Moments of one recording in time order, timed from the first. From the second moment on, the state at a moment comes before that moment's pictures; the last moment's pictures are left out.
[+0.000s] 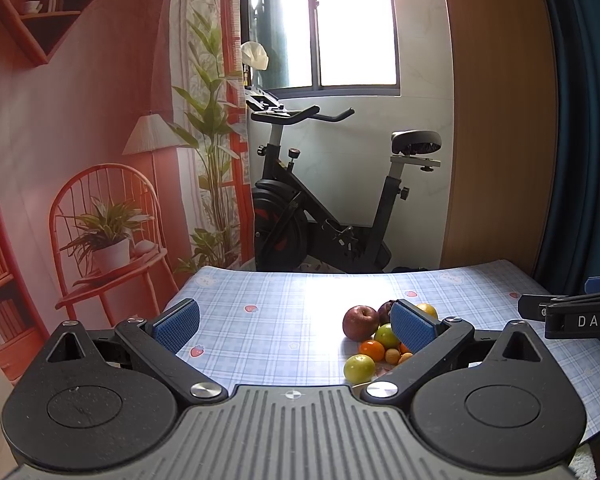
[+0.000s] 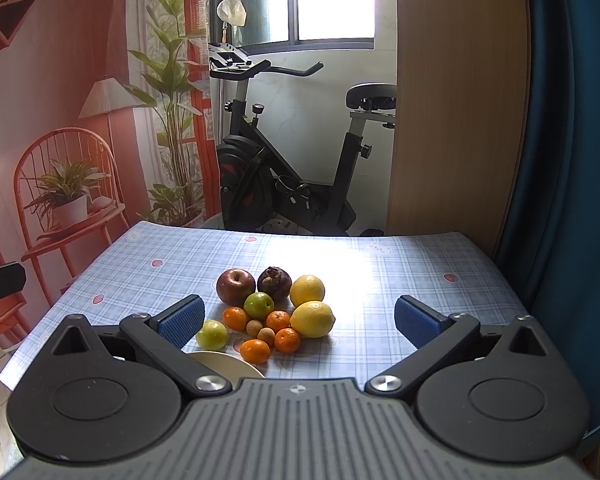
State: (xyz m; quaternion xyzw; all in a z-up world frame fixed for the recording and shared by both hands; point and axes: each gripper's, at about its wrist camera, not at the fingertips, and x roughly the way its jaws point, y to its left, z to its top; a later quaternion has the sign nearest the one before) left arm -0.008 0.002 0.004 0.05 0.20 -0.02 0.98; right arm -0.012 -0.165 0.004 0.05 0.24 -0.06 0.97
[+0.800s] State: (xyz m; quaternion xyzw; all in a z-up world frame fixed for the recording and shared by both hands) left arm 0.032 0.021 -0.021 0.02 0.21 0.00 0.98; right arm 0.014 -0.190 -0.031 0.07 0.17 -0.02 0.98
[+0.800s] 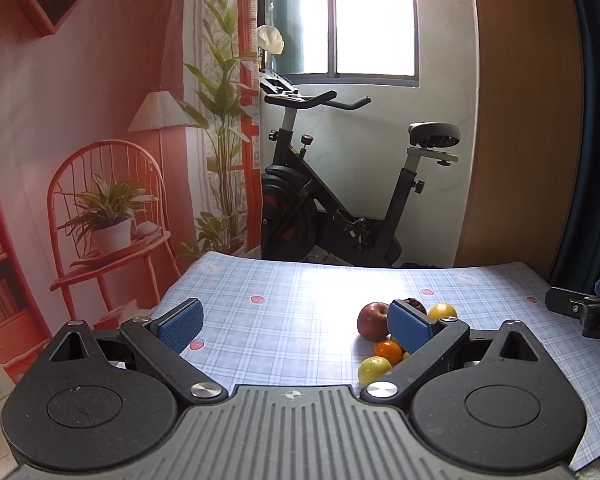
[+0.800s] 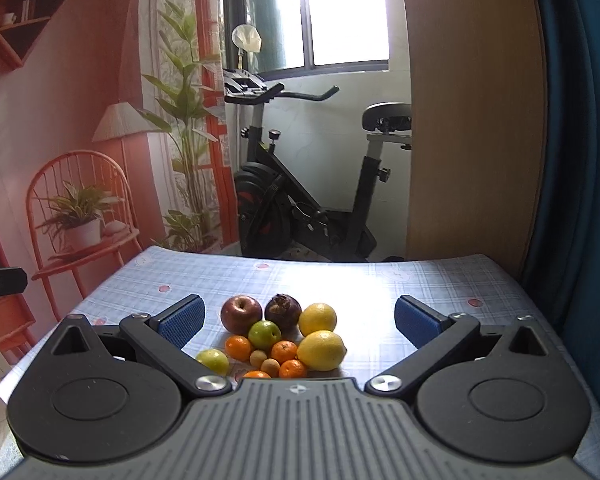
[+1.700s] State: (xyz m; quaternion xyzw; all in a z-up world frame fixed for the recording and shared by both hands) left arm 0.144 0.000 -0.094 -0.01 0.30 -0.10 0.95; right arm 0.091 -0.256 -0.131 0.08 0.15 0.00 0.99
